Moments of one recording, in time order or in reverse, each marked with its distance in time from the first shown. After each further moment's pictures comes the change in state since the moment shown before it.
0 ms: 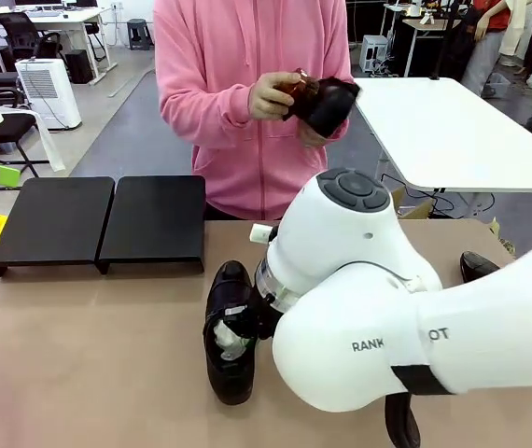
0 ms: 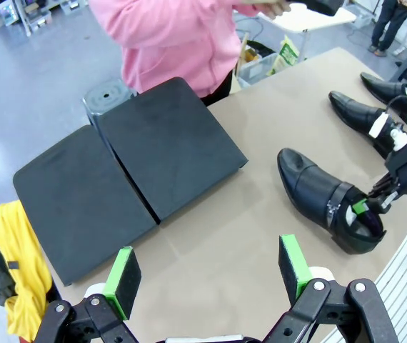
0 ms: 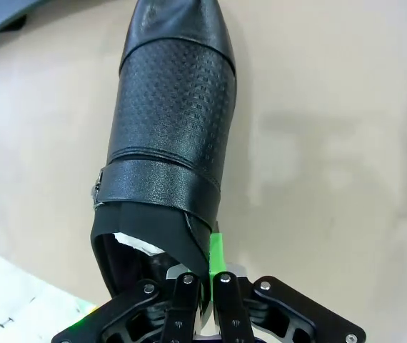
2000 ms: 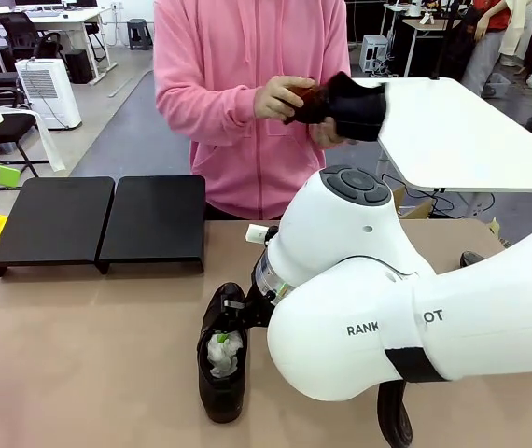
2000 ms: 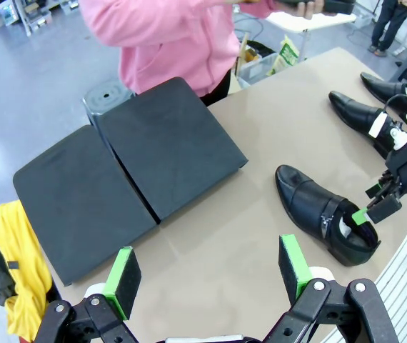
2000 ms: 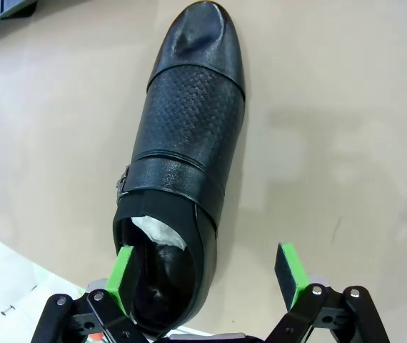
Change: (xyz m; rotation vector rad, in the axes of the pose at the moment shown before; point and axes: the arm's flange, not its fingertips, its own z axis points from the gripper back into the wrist) left arm 0.000 0.000 0.000 0.000 0.000 0.000; right arm 0.004 0.002 0.008 0.024 0.021 0.030
